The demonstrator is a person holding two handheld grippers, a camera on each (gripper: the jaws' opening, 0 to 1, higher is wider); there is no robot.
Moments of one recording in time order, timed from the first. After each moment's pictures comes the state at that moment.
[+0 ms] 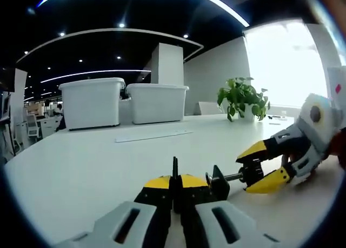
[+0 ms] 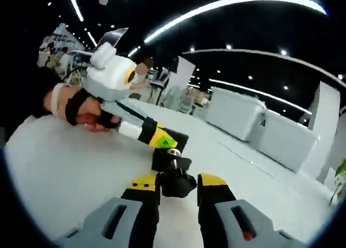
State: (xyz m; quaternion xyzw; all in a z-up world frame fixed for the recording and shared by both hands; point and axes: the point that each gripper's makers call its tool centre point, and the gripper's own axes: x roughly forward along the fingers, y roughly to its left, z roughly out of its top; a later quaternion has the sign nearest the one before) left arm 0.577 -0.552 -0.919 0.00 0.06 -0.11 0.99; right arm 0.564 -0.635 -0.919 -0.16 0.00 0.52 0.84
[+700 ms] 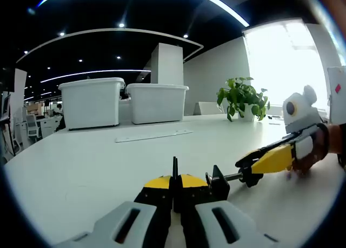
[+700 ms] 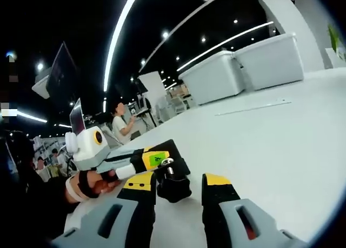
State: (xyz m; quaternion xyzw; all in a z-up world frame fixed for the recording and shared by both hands) left arm 0.577 -0.552 -0.918 0.00 0.06 -0.11 0.99; right arm 0.576 -0.641 -0.921 0.12 0.17 0.51 0.84
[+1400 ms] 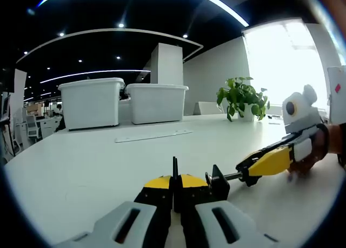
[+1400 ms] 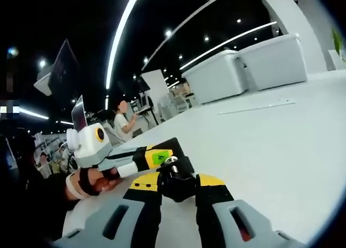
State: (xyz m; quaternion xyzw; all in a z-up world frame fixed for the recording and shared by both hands) left arm 0.577 -0.551 -0.919 0.00 0.06 -0.11 0.99; right arm 0.568 -0.634 -0.923 0.11 0.17 0.52 0.83
